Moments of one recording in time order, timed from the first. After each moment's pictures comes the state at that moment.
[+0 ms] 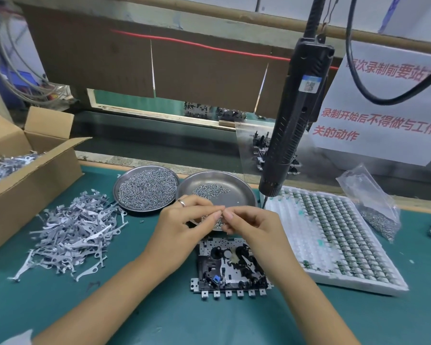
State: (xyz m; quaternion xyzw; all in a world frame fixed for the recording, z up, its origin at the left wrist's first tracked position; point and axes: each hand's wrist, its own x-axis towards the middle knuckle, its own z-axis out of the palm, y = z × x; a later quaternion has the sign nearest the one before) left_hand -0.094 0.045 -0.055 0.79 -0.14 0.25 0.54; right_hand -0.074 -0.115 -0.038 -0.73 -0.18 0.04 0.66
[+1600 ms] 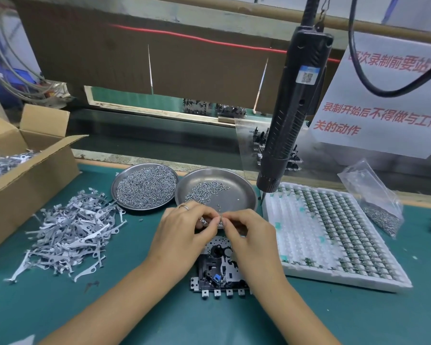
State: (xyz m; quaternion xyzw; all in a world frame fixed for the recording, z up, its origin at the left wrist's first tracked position) left_hand -0.095 0.036 -0.062 0.89 -0.07 0.24 0.38; right_hand -0.082 -0.100 -0.060 -0.84 -0.15 -0.12 0.50
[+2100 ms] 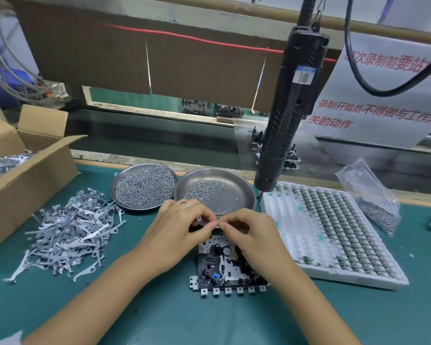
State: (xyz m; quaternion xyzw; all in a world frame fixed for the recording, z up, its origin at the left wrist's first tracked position) left_hand -0.087 0.058 -0.061 0.92 -0.17 0.17 0.31; right_hand -0.072 -0.114 -0.047 -0.86 -0.19 0.00 0.48
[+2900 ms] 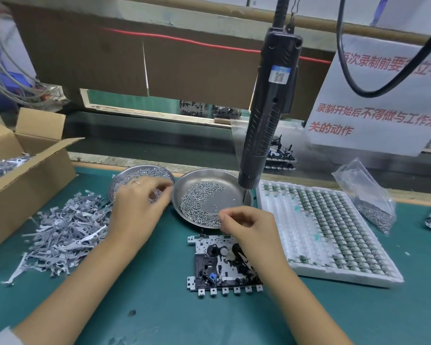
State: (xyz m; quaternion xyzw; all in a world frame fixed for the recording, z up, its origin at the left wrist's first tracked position) left_hand -0.069 0.096 -0.055 0.89 0.01 0.34 0.30; right_hand -0.081 -0.108 -0.041 -0.77 -0.07 0.01 0.64
